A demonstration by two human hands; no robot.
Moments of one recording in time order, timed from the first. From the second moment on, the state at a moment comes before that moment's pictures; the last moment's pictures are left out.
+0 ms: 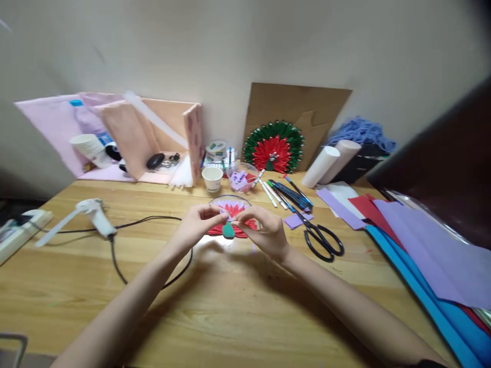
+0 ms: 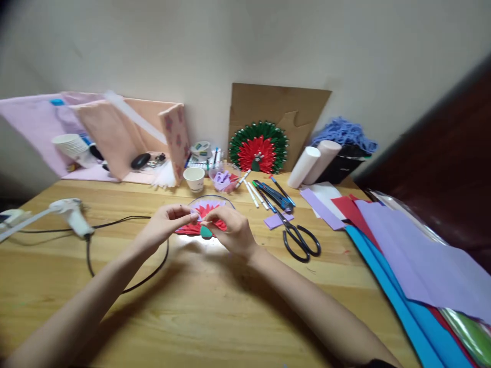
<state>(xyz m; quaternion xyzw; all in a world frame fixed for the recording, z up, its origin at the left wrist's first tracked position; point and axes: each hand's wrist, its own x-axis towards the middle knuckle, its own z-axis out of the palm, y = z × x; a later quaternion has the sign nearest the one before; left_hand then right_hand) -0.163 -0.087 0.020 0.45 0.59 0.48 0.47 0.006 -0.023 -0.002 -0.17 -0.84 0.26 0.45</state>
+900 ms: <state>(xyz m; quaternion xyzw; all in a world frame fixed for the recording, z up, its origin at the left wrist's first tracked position) -0.310 -0.204 -0.006 0.33 0.67 0.58 0.33 -0.178 -0.080 -0.022 -0.09 -0.87 0.39 0.29</state>
